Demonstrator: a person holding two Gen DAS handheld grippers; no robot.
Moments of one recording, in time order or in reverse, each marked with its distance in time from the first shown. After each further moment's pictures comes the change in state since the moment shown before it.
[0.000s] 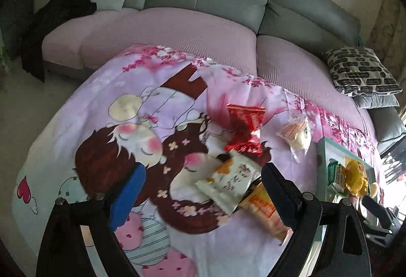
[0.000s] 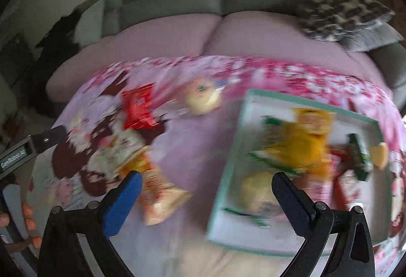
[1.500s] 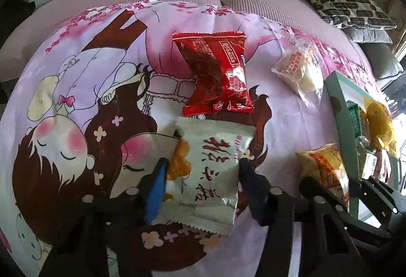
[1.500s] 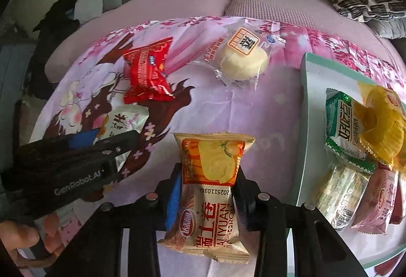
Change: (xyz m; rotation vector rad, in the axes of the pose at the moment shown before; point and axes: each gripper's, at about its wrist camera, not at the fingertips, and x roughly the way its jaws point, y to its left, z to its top) left arm 0.113 -0.047 -0.014 0.236 0.256 -0.097; right arm 0.076 0.039 -0.014 -0.001 0.131 0.025
